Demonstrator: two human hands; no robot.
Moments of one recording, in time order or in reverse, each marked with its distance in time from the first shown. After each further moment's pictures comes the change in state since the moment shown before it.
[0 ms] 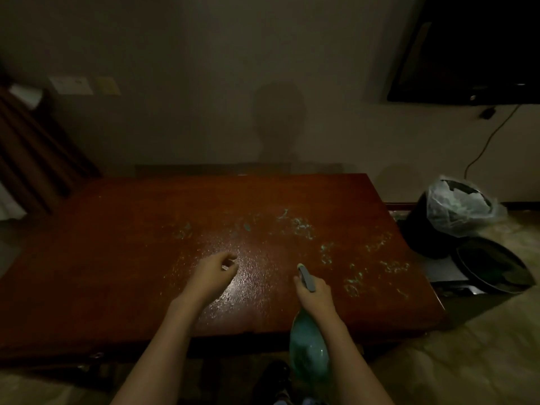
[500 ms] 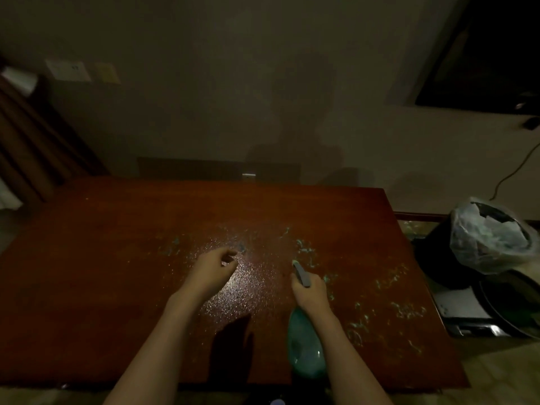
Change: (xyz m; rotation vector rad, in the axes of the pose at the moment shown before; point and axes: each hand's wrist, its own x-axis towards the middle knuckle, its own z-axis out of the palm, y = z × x) left_hand 0.106 0.023 0.009 0.022 0.020 -0.056; right_hand 0.117 -0.023 -0.021 0.010 -0.058 0.012
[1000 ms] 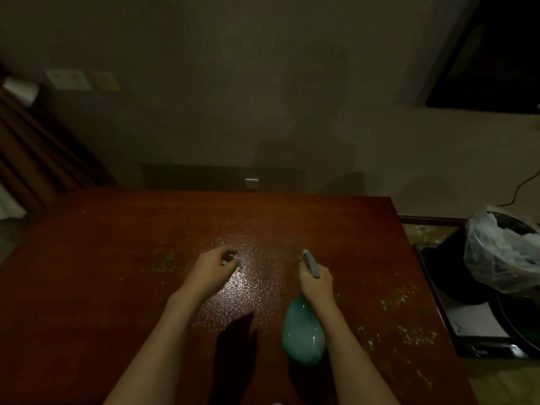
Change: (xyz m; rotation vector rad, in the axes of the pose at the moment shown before) left_hand 0.051 0.022 -0.001 0.020 0.001 -0.028; right_hand 0.060 -0.019 -0.025 0.143 0.090 0.002
